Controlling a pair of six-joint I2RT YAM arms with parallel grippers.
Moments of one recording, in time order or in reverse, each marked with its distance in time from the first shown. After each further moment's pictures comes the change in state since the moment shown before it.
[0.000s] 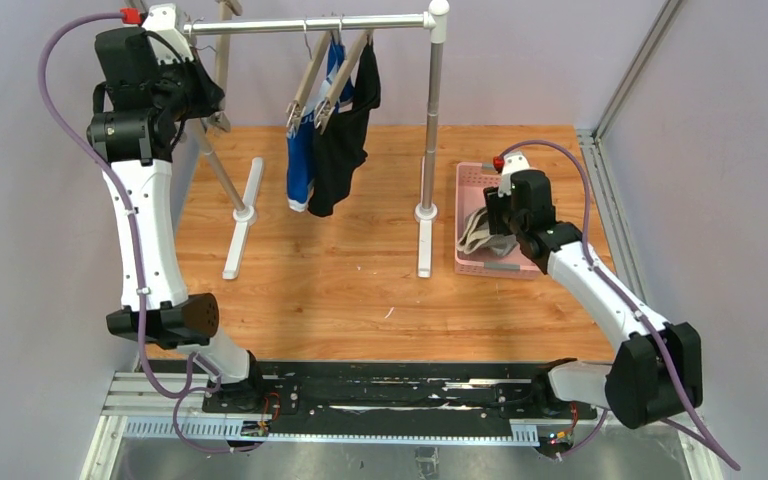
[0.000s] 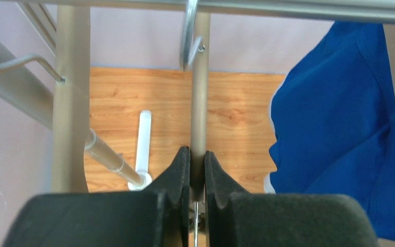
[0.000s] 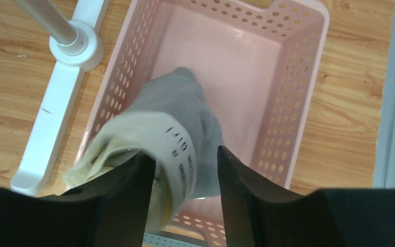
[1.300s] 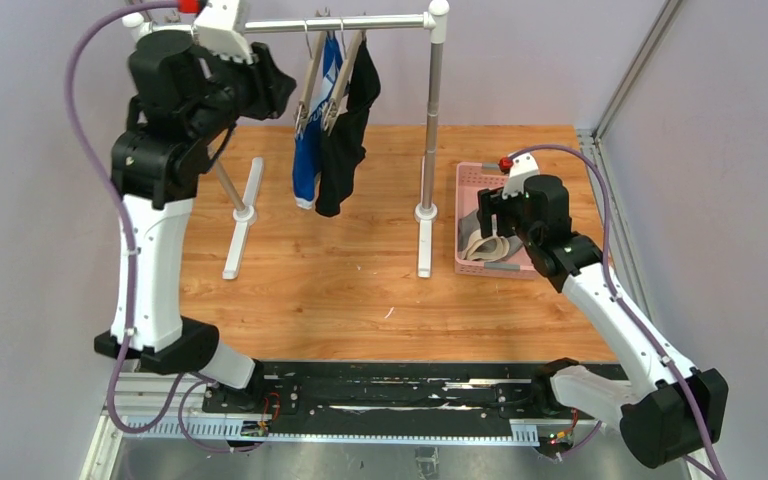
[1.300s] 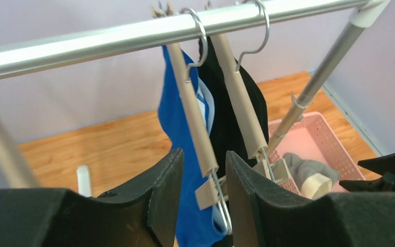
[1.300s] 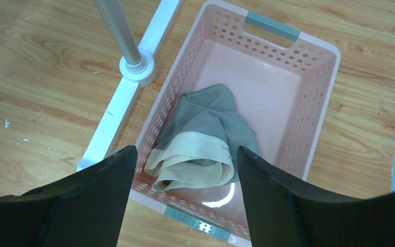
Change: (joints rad) left arm -0.389 -0.129 0.051 0.049 -0.120 0.010; right arm 0.042 -0.156 0.003 -0.034 -0.098 0.019
